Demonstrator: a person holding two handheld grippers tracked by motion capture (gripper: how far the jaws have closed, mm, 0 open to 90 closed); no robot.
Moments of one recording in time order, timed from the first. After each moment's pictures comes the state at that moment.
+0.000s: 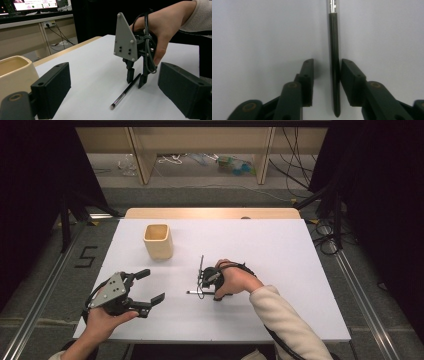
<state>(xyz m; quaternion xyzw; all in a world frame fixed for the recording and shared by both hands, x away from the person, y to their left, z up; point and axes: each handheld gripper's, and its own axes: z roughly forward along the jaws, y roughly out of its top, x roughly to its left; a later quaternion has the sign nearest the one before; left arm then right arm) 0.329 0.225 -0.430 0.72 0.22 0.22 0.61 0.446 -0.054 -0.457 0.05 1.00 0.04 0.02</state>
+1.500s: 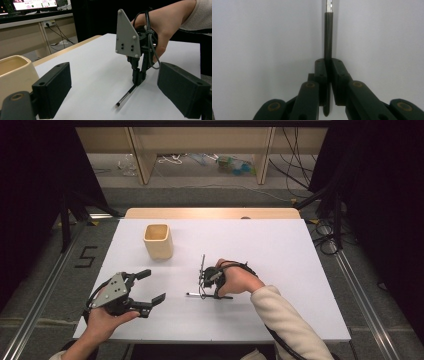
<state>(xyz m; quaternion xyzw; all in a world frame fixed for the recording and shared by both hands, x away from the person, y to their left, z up) 0.329 0.223 -0.431 0.73 0.22 0.22 0.61 0.444 -0.058 -0.453 0.05 1.00 0.04 -0.01</state>
